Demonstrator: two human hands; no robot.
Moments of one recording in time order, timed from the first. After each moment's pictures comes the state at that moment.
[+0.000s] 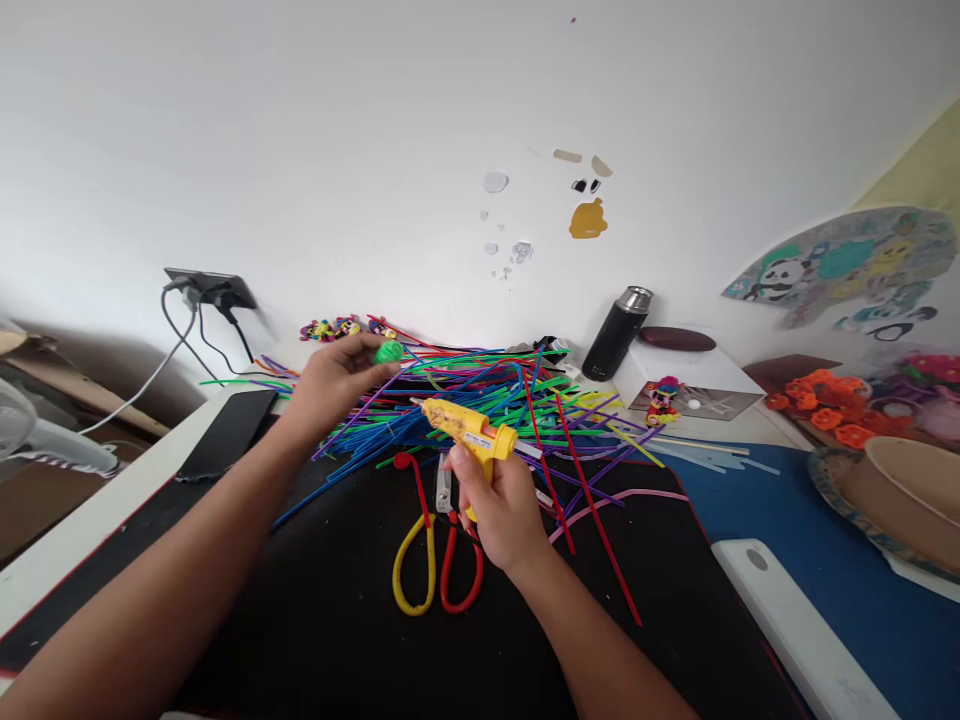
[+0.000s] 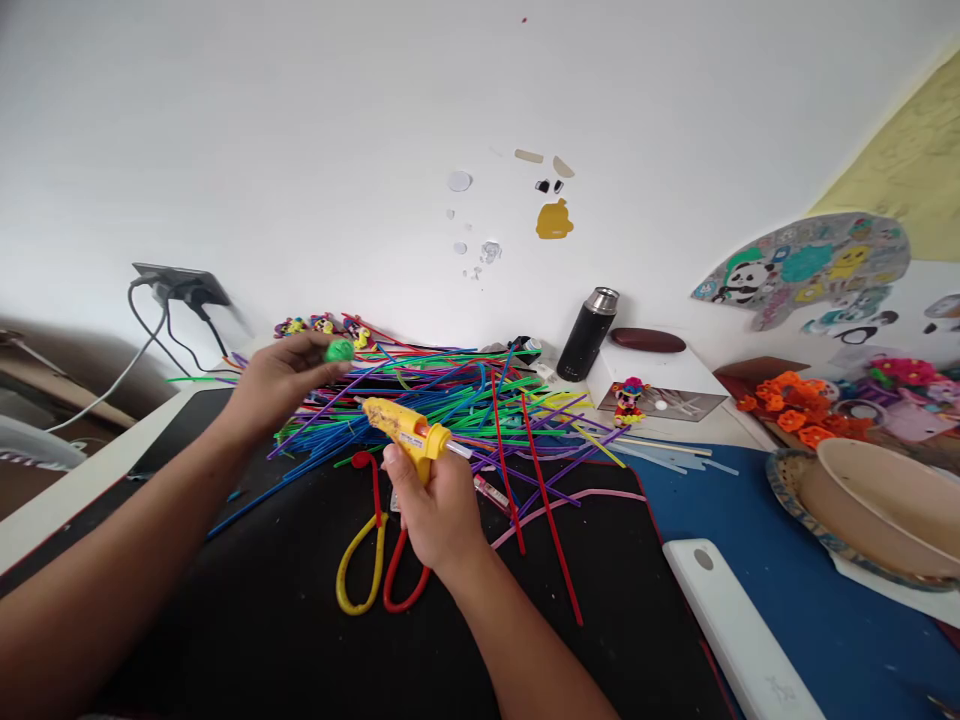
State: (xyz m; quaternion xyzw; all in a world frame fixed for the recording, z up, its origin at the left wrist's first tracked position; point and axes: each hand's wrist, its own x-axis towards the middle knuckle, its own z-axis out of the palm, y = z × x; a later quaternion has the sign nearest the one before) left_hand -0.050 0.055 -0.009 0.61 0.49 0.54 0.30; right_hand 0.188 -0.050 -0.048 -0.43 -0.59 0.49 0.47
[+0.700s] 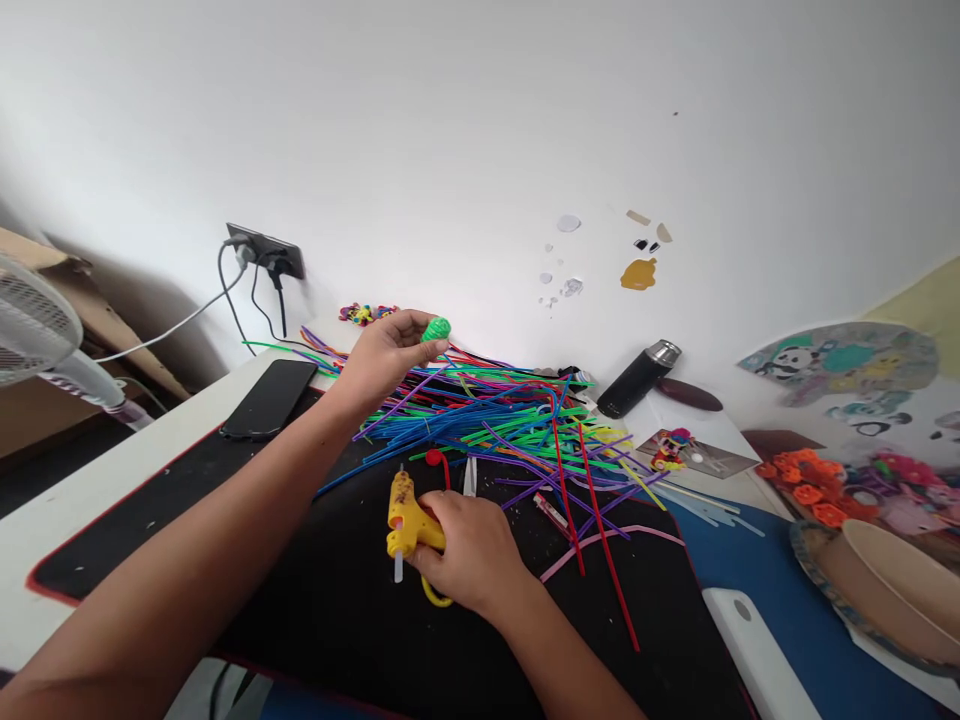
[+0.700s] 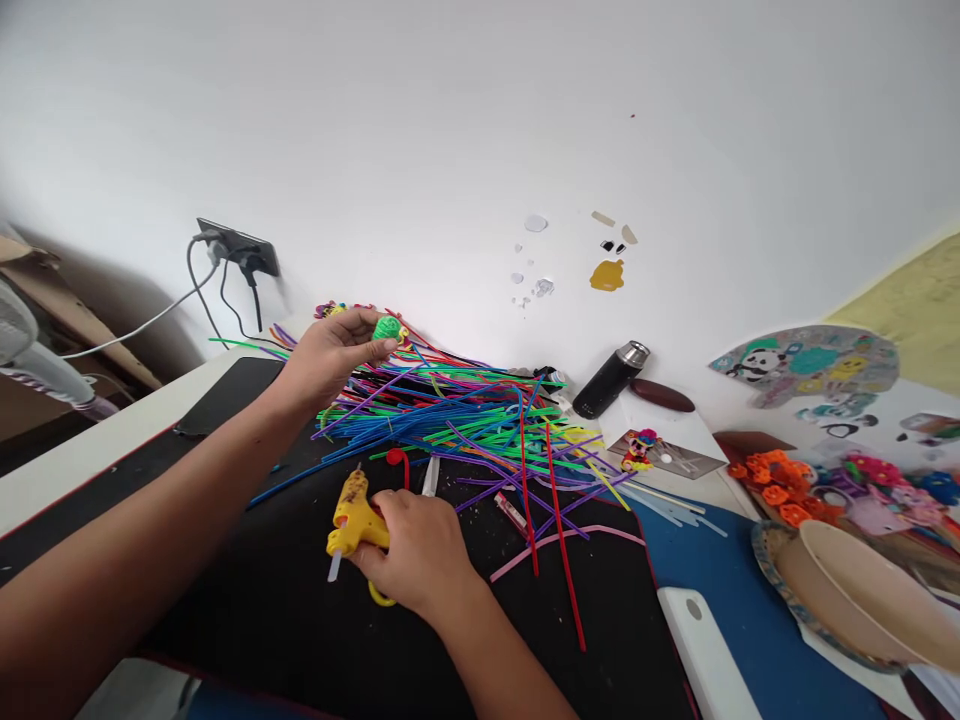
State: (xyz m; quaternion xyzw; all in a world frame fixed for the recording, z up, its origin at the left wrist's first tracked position) left_hand -0.061 0.052 0.015 0.56 0.38 0.63 0.39; right_hand 0.148 -0.066 -0.072 -0.44 -0.88 0.18 0.10
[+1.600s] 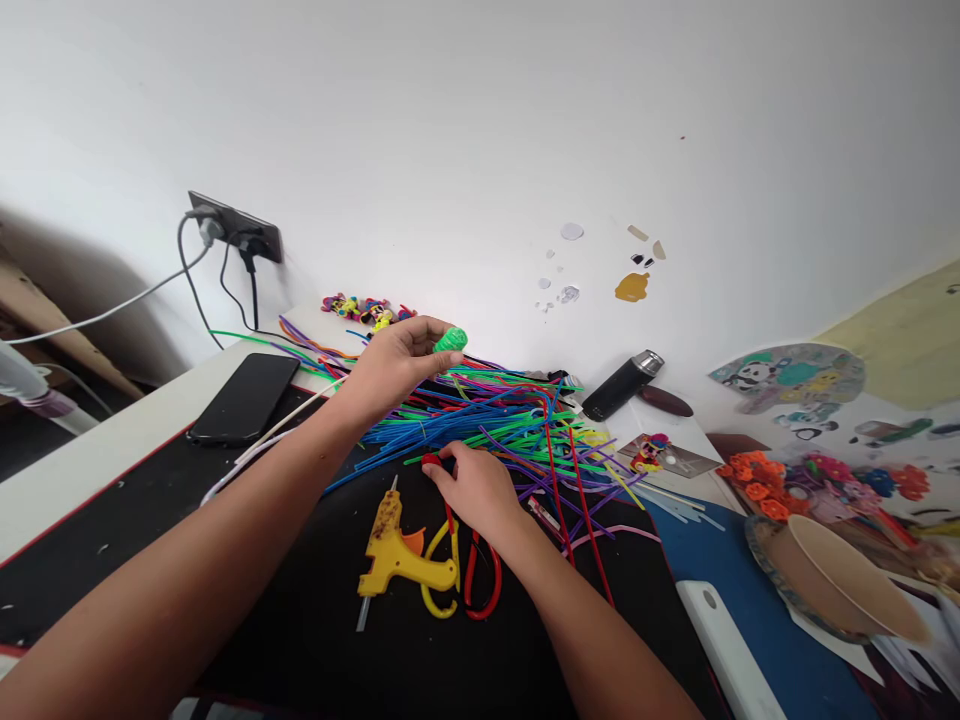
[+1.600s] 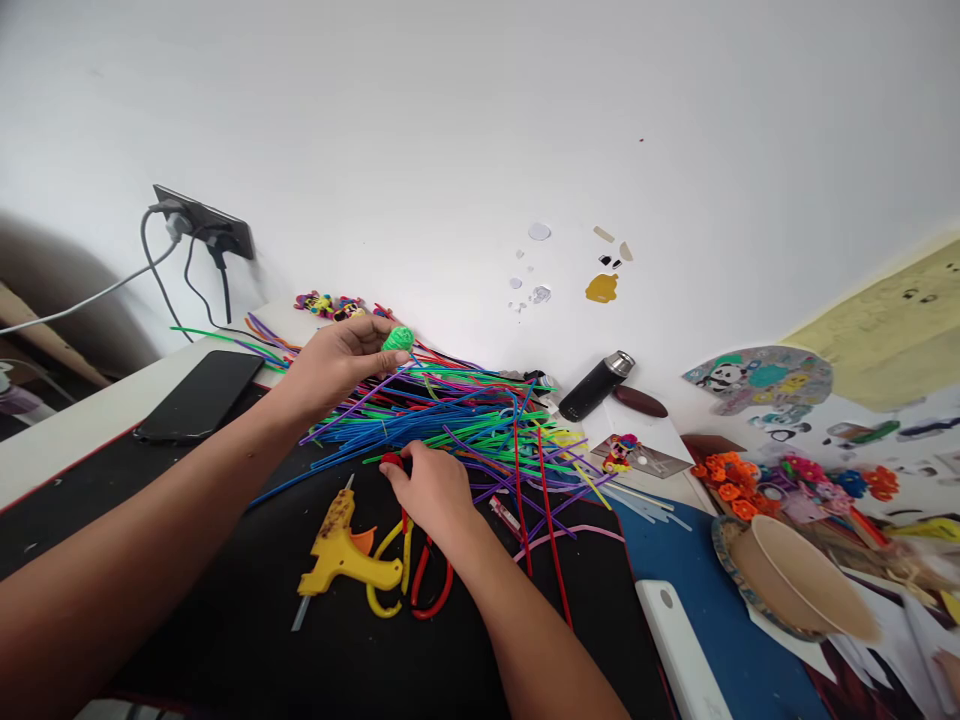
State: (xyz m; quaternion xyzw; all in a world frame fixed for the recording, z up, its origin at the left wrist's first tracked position) left_hand -0.062 0.049 0.016 0.57 0.36 0.60 0.42; right_hand 0.131 -0.004 -0.055 -0.57 -0.80 0.15 0.07
